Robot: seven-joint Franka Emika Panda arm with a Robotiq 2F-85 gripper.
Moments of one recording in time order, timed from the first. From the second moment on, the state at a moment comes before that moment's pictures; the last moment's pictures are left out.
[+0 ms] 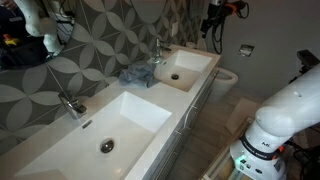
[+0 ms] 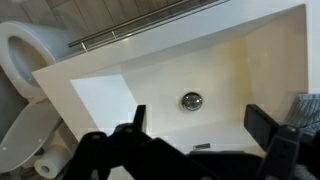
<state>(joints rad) -0.18 -0.25 -0.24 -2.05 -0.18 1.98 -0.30</state>
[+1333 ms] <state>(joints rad) -0.21 0.35 -0.15 -1.43 0.11 1.94 -0.67</state>
